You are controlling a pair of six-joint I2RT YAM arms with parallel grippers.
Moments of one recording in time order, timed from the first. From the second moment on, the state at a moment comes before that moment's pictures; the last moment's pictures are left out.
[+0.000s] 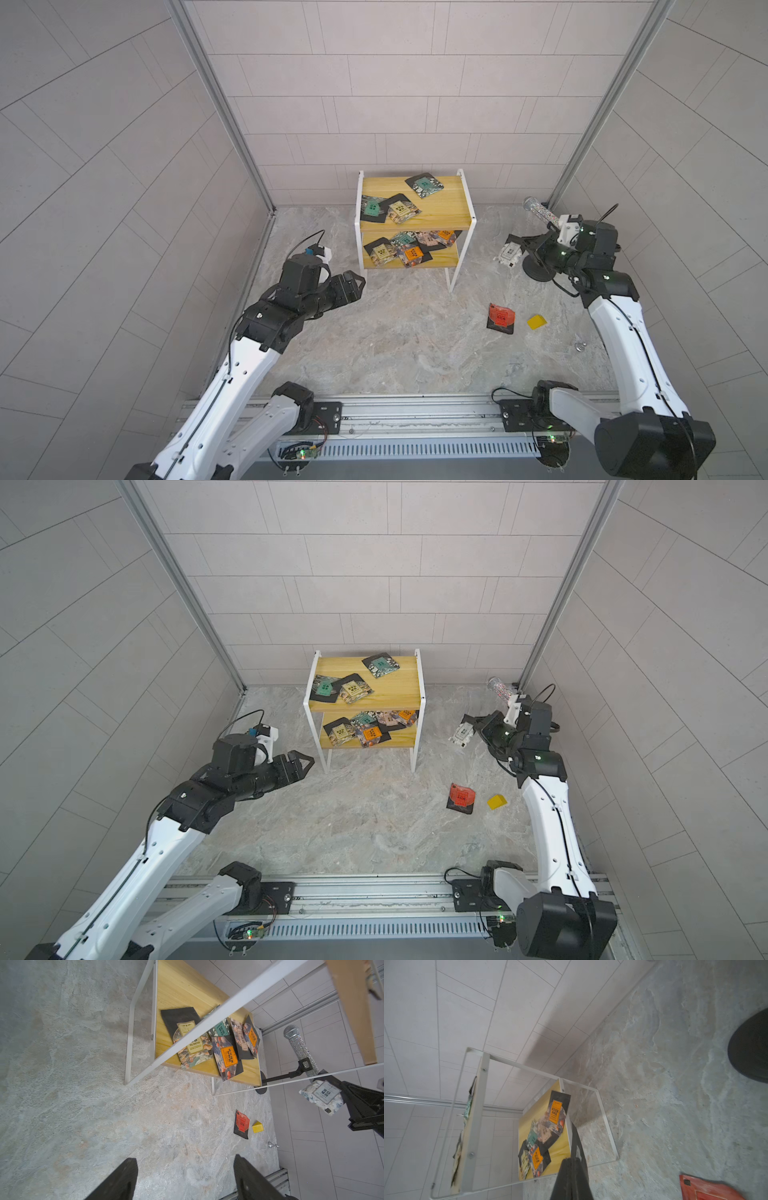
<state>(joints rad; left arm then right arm) -0.37 0.85 0.97 -0.80 0.21 -0.67 -0.17 1.05 1.03 -0.52 -0.49 0.79</state>
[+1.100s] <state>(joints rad) -0.39 0.85 0.86 -0.78 0.18 -0.66 0.26 1.36 0.57 -0.15 -0.30 0.81</state>
